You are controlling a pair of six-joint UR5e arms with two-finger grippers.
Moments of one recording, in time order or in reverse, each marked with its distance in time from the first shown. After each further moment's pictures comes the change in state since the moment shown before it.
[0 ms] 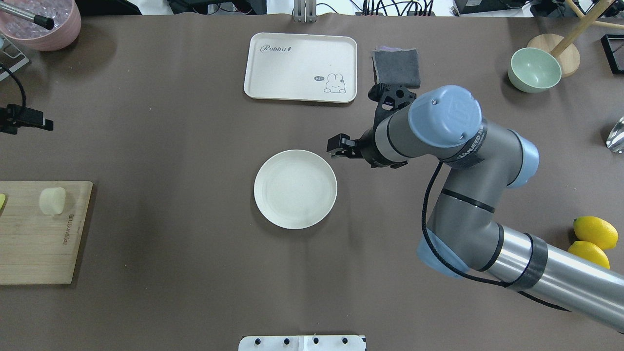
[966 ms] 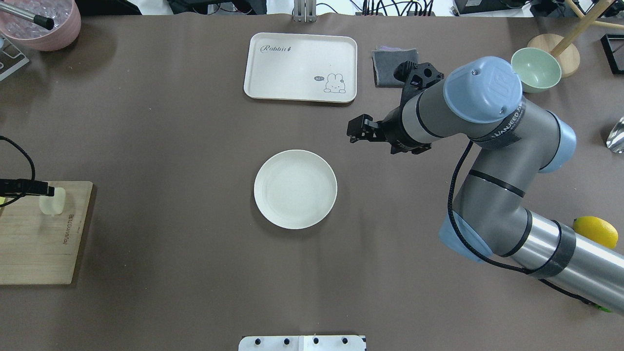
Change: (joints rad) left arm 0.233 0.215 -0.059 -0.135 0.188 -0.104; right arm 0.058 -0.036 0.044 -0.015 0.036 -0.016
